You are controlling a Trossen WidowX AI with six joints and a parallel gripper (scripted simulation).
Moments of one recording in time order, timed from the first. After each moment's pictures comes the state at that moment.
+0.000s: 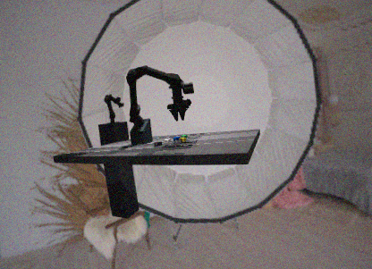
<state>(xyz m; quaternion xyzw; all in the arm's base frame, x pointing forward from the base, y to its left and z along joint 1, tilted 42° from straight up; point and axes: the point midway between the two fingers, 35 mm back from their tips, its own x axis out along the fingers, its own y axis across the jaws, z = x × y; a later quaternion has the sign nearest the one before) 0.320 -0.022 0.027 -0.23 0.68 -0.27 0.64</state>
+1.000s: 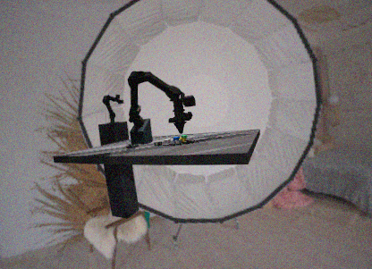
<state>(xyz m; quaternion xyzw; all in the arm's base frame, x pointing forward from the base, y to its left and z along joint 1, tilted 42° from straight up) 0.315 -0.076 -0.030 -0.23 0.68 -0.27 0.64</state>
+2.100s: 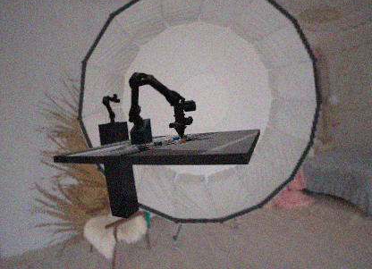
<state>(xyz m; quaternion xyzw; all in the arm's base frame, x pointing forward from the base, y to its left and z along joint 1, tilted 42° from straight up) 0.314 -0.096 -0.051 -0.23 0.68 -0.27 0.65</state>
